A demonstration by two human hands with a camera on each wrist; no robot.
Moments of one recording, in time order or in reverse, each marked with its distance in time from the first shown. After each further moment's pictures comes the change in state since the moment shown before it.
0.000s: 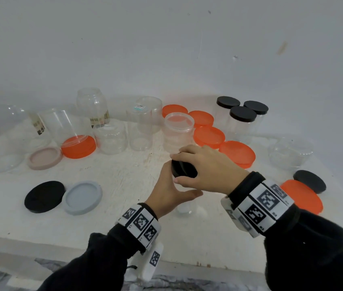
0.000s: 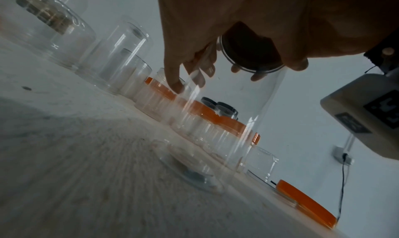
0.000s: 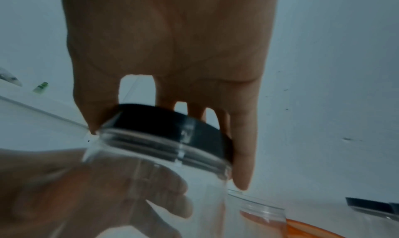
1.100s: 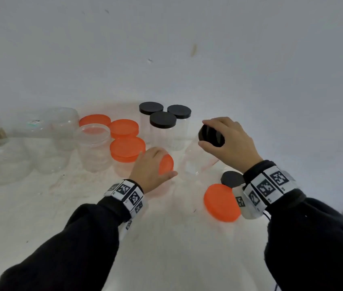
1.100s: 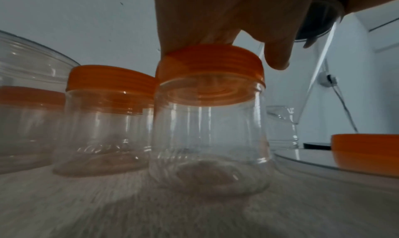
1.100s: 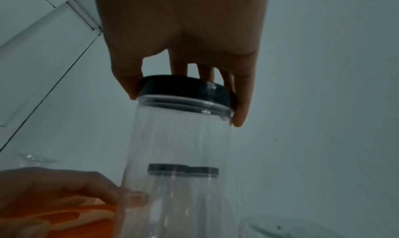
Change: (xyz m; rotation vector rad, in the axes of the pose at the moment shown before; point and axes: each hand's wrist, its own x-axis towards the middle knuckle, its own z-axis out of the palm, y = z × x) left_hand 0.147 -0.011 0.154 0.941 -0.208 0.214; right_hand -0.101 0.238 -0.027 0.195 0.501 0.472
